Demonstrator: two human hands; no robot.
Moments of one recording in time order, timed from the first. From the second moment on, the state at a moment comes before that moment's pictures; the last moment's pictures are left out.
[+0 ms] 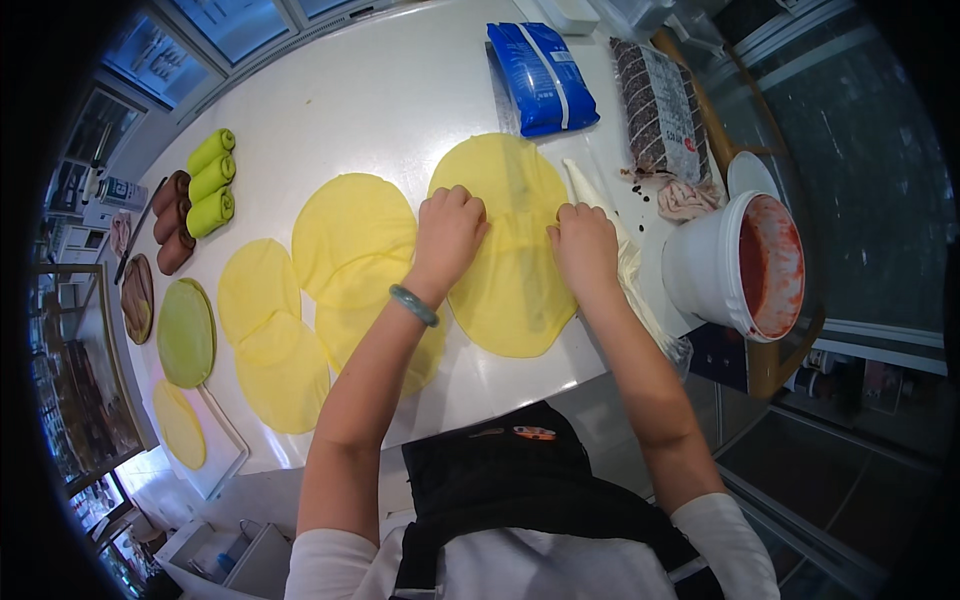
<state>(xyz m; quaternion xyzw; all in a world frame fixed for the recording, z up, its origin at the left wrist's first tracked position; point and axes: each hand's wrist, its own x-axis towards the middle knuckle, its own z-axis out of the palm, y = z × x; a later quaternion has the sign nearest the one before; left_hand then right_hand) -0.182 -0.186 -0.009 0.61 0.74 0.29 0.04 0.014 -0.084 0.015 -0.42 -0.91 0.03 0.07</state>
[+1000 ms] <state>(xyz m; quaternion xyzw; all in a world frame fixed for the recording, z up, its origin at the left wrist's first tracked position) -0.094 -0.179 0.112 0.78 0.54 0.29 -0.13 0.078 -0.153 0.137 -0.36 -0.89 0.05 0.28</state>
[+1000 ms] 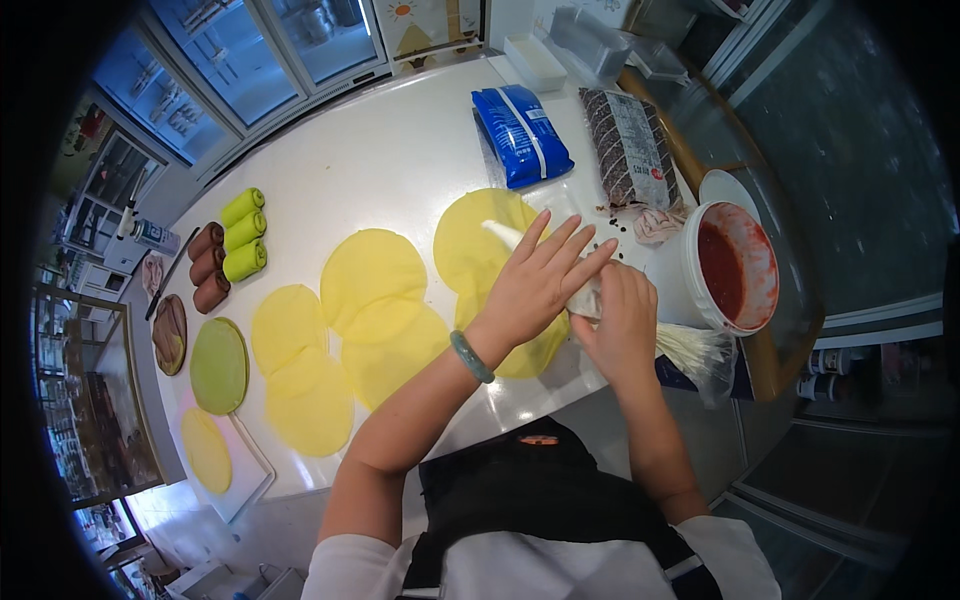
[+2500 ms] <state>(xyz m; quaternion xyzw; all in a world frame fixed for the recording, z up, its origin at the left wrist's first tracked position) -0.429 -0.558 0.128 0.54 0.73 0.26 0.32 -0.234 -0.316 0.122 -0.25 -0.49 0.64 0.53</state>
